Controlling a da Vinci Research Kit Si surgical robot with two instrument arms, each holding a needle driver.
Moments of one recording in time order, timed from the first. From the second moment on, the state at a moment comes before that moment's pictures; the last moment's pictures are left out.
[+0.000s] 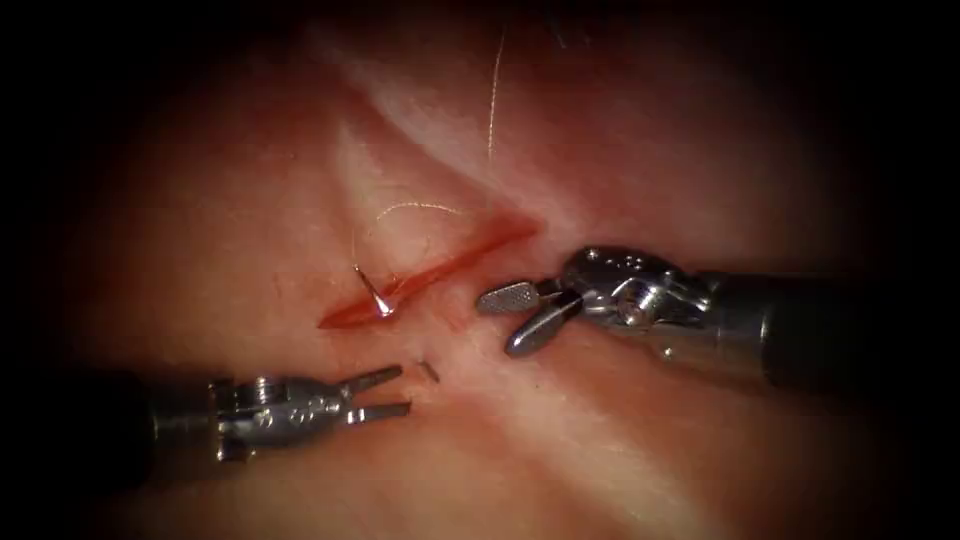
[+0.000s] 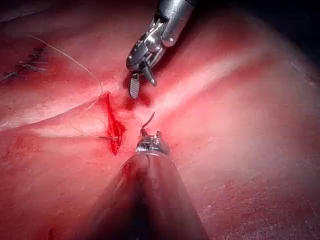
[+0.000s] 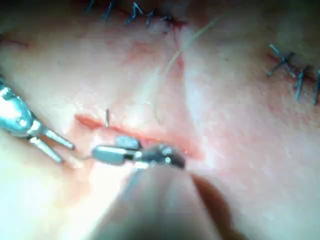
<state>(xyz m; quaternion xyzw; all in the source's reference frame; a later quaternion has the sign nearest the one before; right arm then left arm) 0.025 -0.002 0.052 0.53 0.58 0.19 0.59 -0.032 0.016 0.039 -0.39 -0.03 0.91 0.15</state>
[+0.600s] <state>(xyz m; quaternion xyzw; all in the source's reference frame) 0.024 -0.006 0.055 0.52 0.58 0.16 0.61 -0.034 0.018 0.039 -0.41 0.02 0.89 0.18</state>
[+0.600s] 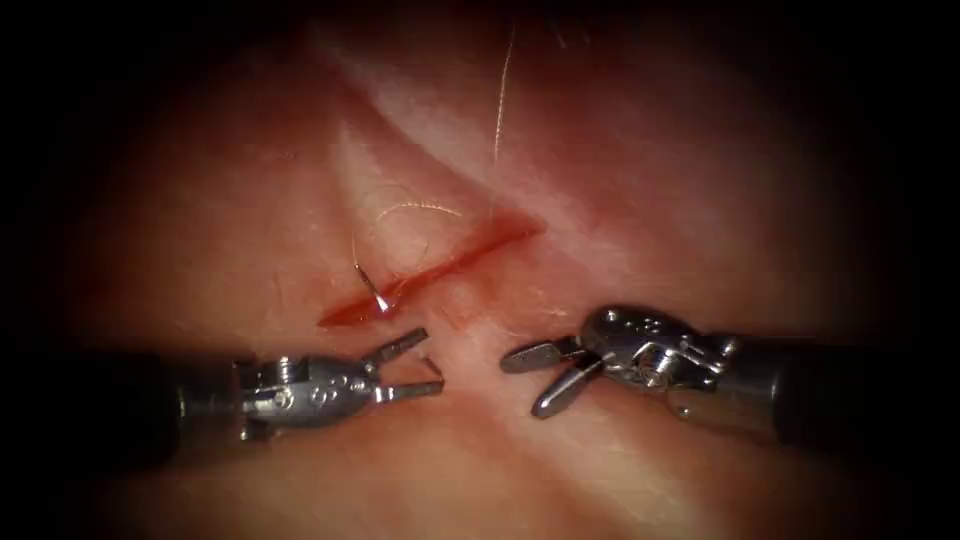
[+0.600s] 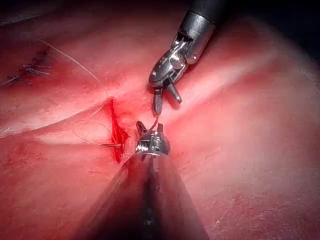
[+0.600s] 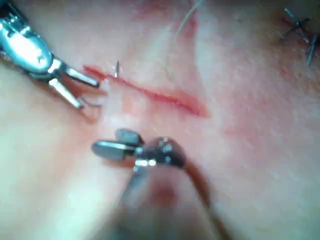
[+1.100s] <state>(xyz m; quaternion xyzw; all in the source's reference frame) 0.025 -0.006 0.055 0.52 0.58 0.16 0.60 -0.035 0.018 0.043 -0.41 0.03 0.89 0.18</state>
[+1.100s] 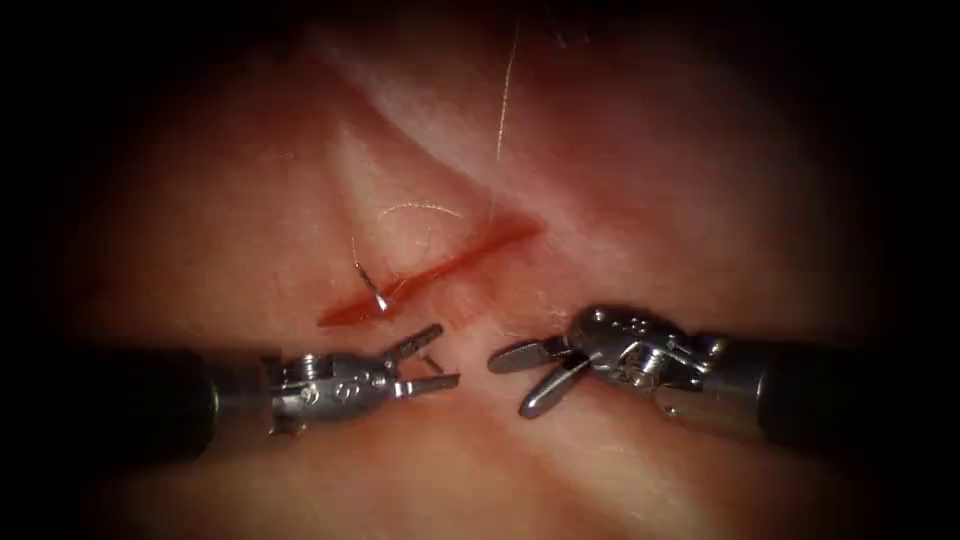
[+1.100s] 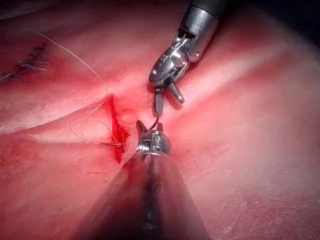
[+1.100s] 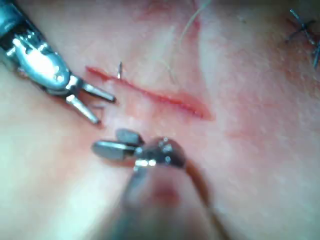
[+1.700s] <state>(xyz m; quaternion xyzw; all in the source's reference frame) 0.025 -0.006 0.056 0.52 0.58 0.16 0.60 -0.036 0.016 0.042 -0.42 0.00 0.89 0.20</state>
